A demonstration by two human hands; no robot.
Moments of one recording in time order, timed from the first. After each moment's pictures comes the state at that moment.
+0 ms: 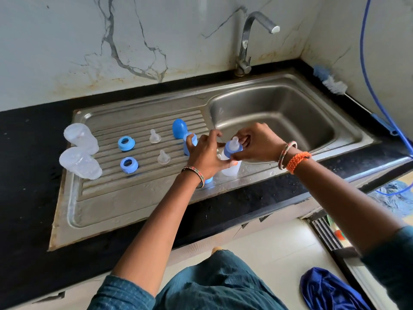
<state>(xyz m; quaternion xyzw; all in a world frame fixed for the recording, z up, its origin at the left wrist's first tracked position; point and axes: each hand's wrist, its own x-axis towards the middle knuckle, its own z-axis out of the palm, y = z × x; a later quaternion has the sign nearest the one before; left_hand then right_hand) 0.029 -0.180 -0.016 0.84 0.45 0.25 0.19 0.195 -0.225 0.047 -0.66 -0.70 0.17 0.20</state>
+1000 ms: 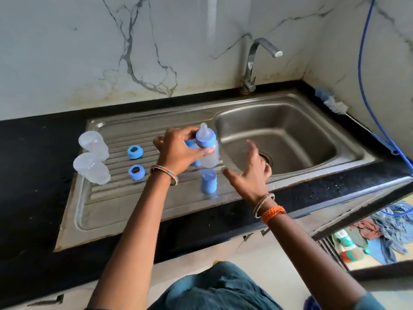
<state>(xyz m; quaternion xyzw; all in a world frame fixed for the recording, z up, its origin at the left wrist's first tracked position) -0.034 -0.173 0.050 0.76 0.45 0.39 0.27 0.131 -0.264 0.005 -0.76 -0.50 0.16 0.39</state>
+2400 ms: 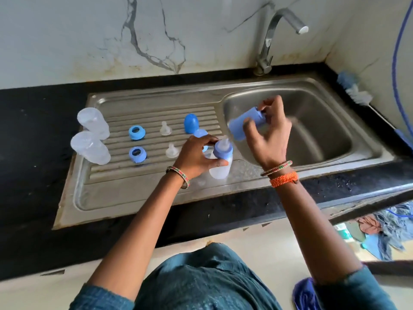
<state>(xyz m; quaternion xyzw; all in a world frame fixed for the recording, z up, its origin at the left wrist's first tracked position) -0.014 -0.183 0.003 0.78 0.42 0.31 0.36 0.153 -0.221 0.053 -0.55 -0.59 0.03 0.59</state>
